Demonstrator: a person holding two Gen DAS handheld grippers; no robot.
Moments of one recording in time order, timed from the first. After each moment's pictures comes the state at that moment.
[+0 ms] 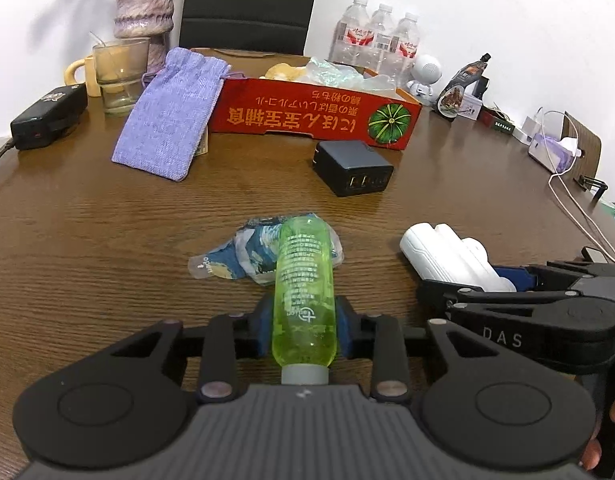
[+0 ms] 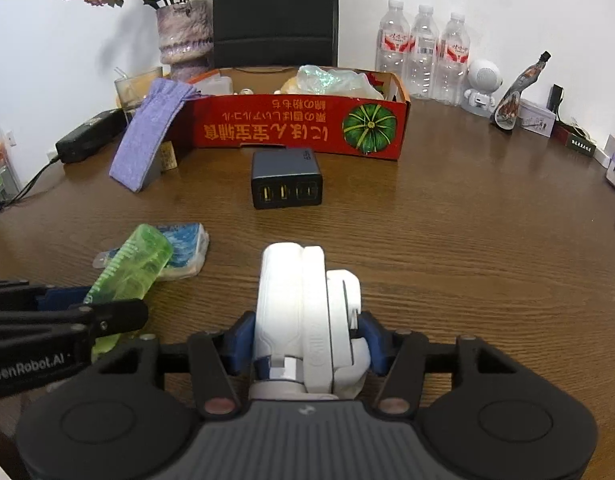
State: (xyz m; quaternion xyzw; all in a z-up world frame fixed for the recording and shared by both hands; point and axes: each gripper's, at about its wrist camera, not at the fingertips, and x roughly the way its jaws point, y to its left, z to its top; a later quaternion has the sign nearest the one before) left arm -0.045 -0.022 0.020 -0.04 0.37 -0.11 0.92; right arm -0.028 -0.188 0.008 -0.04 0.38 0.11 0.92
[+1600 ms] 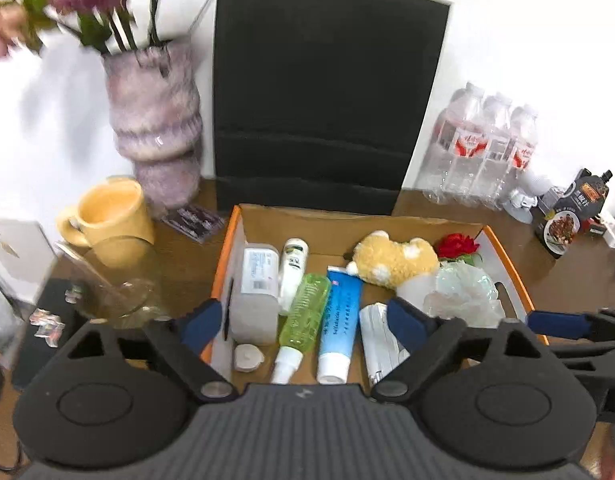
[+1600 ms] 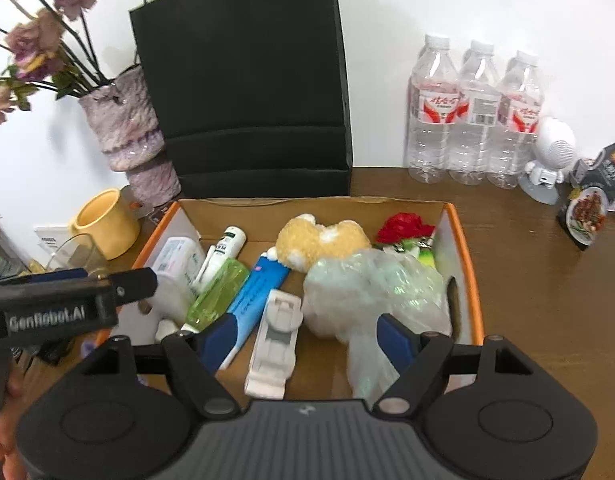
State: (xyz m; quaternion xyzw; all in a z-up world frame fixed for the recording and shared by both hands) left arm 0.242 0.024 0.150 -0.02 0.37 -0.02 0.93; right arm 0.255 -0.143 0.129 0.02 0.42 0.12 0.90
